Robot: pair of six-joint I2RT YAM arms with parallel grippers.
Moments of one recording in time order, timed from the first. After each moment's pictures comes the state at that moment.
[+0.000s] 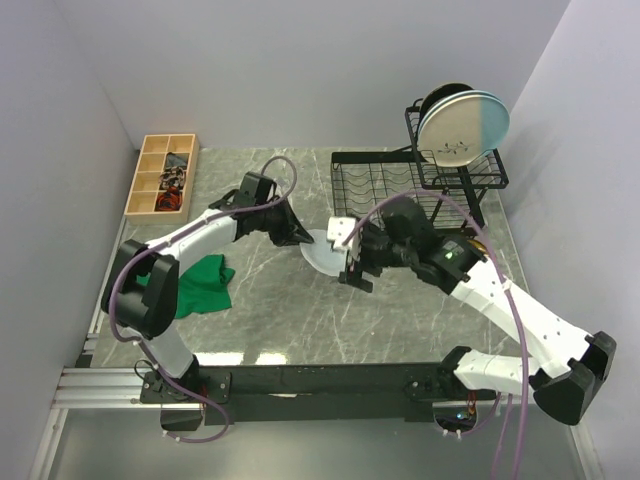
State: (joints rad) left arm -0.45 1.69 1.17 -0.29 0.53 -0.95; right arm 0.75 1.11 1.10 -0.63 -0.37 -0.64
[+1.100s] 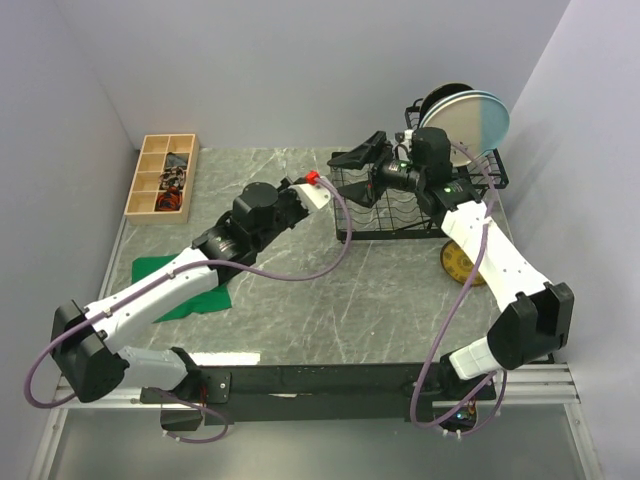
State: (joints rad) left arm -0.80 1.28 1.13 0.00 -0.20 0.52; right arm 0.34 1.45 1.37 -0.25 -0.68 1.37
